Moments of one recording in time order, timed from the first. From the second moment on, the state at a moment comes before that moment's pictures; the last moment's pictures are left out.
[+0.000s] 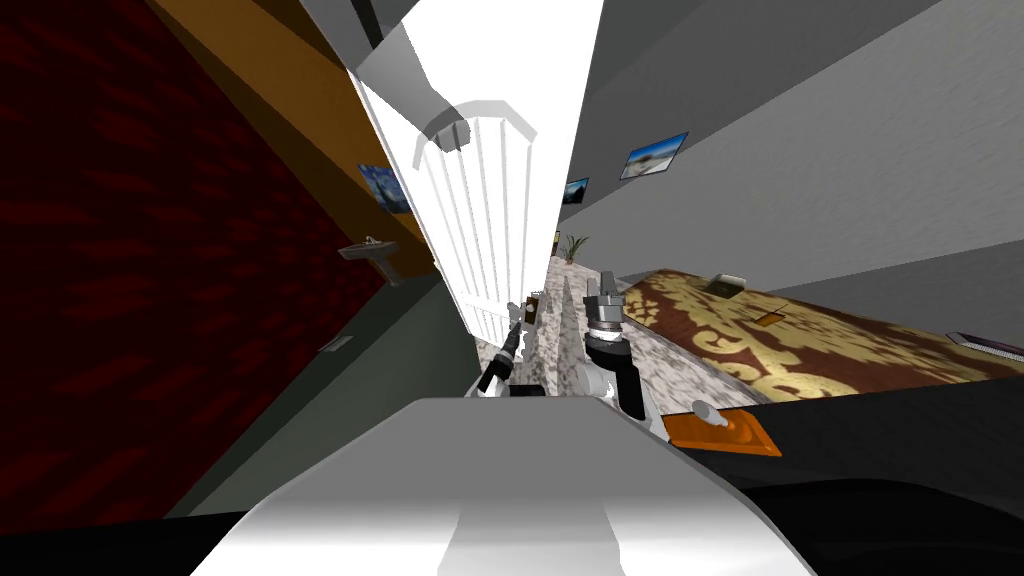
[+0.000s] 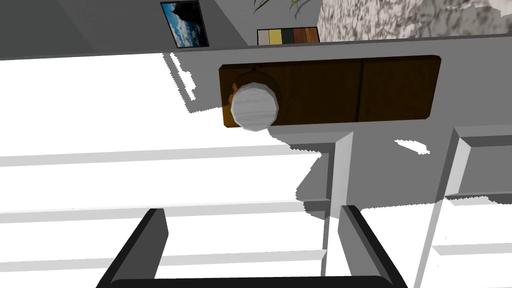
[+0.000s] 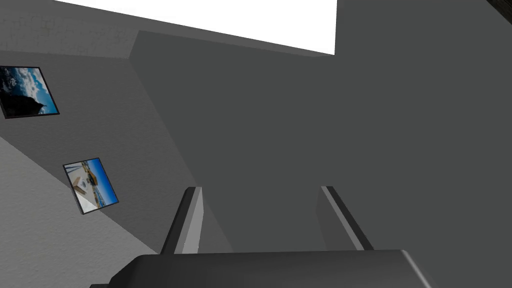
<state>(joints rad) 0.18 0.00 -0.61 -1.43 0.31 -0.30 -0.41</state>
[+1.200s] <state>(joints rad) 0.14 -0.02 -0.57 -1.39 0.30 -0.30 -0.40</state>
